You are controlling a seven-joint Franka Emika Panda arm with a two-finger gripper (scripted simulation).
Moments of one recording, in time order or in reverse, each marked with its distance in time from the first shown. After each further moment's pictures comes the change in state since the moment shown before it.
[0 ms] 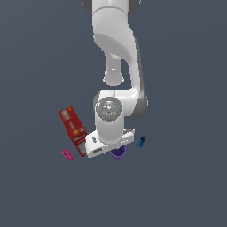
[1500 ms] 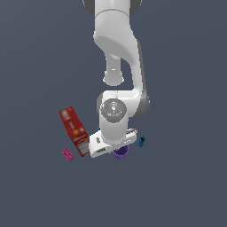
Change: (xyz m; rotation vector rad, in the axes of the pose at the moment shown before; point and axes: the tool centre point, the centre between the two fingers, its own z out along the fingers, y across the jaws) arm 0.001 -0.012 0.008 0.001 -0.002 -0.002
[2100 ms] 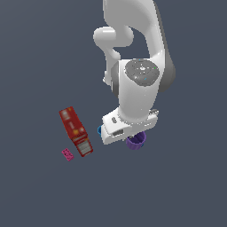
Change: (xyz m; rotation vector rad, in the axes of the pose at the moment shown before) arm 0.010 -0.056 -0.105 -0.001 0.001 -0.001
